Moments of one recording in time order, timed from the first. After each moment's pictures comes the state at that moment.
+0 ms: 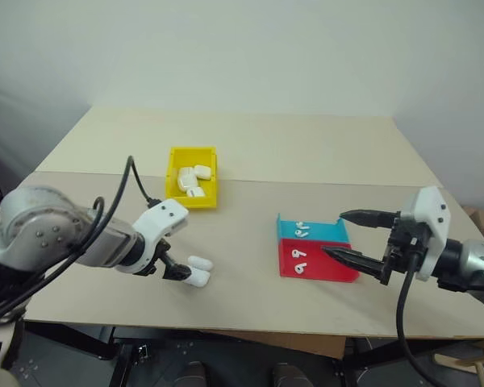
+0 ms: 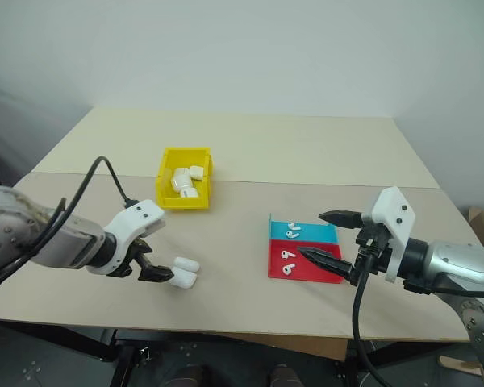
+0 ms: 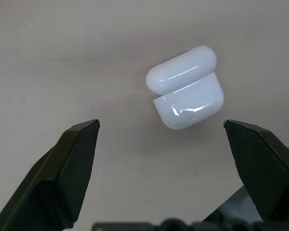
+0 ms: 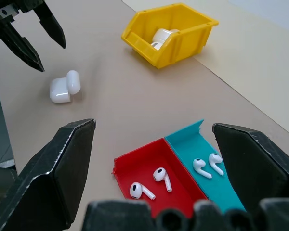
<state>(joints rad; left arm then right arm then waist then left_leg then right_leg) -0.86 1.05 -0.31 -0.32 -1.59 1.59 0.27 -0.10 -0.92 -0.37 -0.61 0.80 0.69 0.79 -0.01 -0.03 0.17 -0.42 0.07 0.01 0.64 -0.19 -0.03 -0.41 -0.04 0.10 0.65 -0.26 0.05</state>
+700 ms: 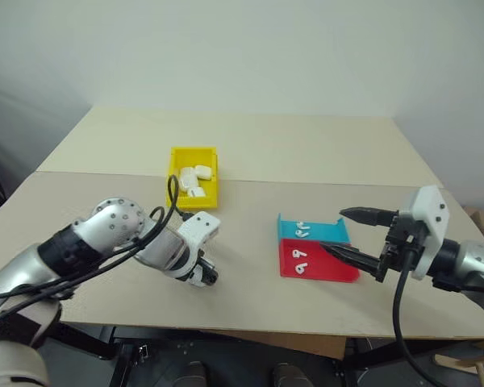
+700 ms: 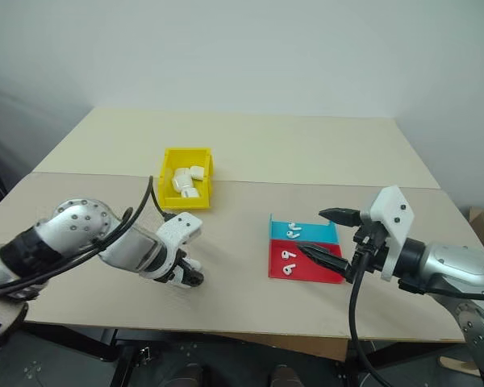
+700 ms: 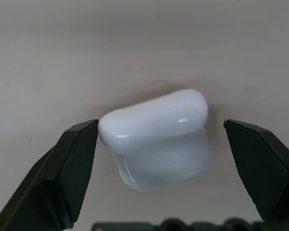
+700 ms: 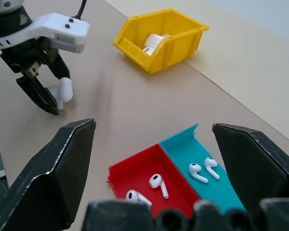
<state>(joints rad) -1.00 0.88 -0.72 -0.04 -1.97 1.33 0.82 -0.09 -0.90 -0.36 -0.63 0.81 0.69 0.74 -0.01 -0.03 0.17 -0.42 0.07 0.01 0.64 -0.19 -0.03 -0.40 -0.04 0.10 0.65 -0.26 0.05</state>
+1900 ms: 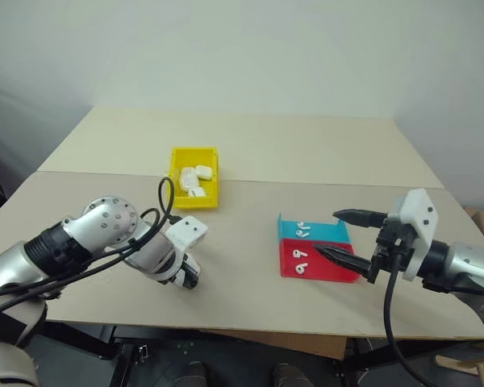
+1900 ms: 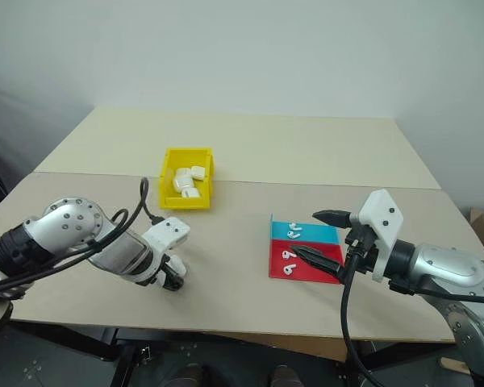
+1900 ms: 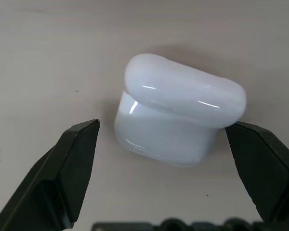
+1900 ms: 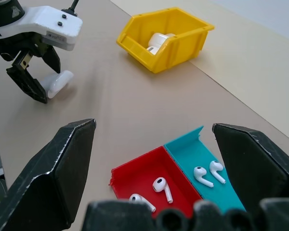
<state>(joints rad) -1.06 1.00 -0.81 -0.11 -1.97 1.43 0.78 -0.11 -0.87 -0.31 -0.64 0.76 0.68 0.73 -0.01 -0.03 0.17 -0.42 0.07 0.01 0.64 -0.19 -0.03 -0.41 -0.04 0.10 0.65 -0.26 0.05</state>
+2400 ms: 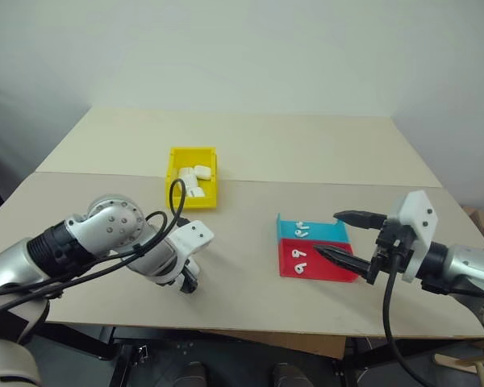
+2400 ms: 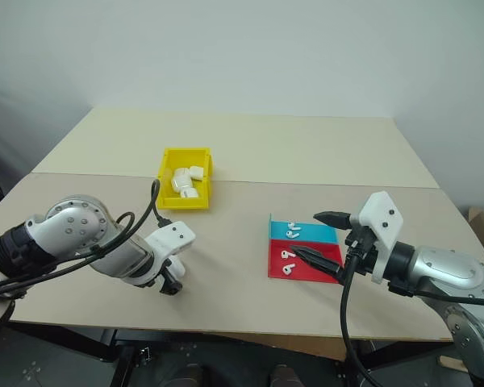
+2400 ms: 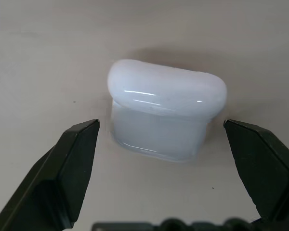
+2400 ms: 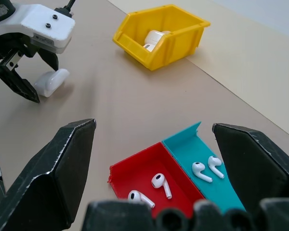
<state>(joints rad) -1.05 0.99 -0.76 -0.19 -1.78 1.50 0.68 -0.09 -0.86 -0.32 -0.64 0.76 0.68 0.72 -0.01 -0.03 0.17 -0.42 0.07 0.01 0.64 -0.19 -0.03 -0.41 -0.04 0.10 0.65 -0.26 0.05</state>
